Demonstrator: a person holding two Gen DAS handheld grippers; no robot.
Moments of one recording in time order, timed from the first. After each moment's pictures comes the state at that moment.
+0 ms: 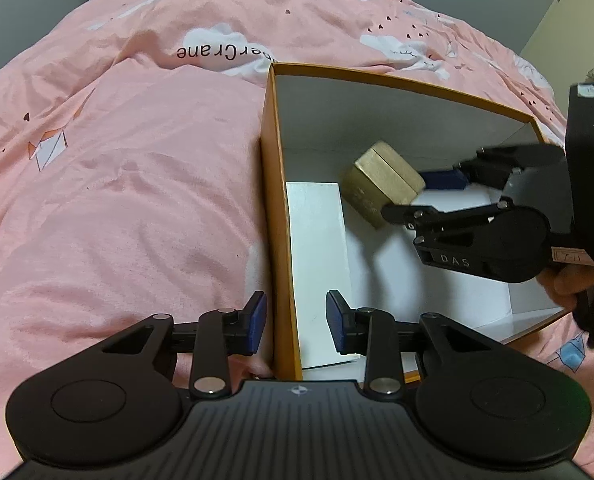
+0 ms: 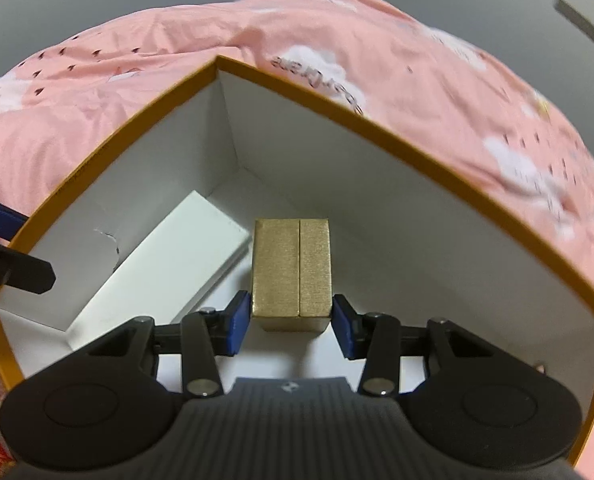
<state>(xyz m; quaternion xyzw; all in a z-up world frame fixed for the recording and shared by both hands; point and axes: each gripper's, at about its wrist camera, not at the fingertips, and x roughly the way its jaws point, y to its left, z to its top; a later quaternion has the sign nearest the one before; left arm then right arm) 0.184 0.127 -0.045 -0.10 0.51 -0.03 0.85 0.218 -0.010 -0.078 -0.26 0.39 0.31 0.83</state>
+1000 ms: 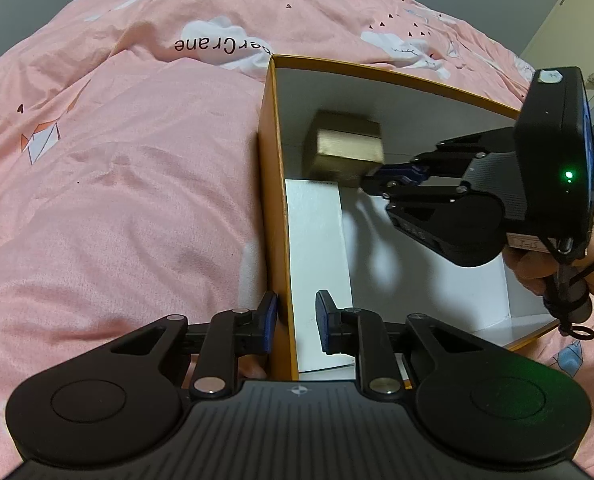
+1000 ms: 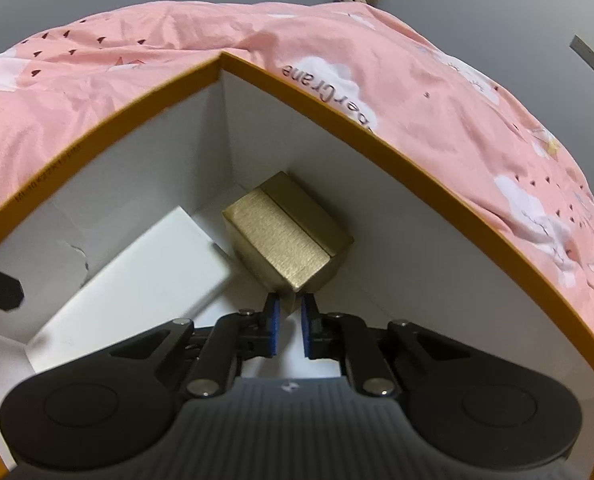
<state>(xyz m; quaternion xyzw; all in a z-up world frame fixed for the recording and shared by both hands) 0.189 0.129 -0.050 -0.11 0.52 -0.03 0.85 0.235 0.013 -0.095 -0.28 0.36 0.32 0.83</state>
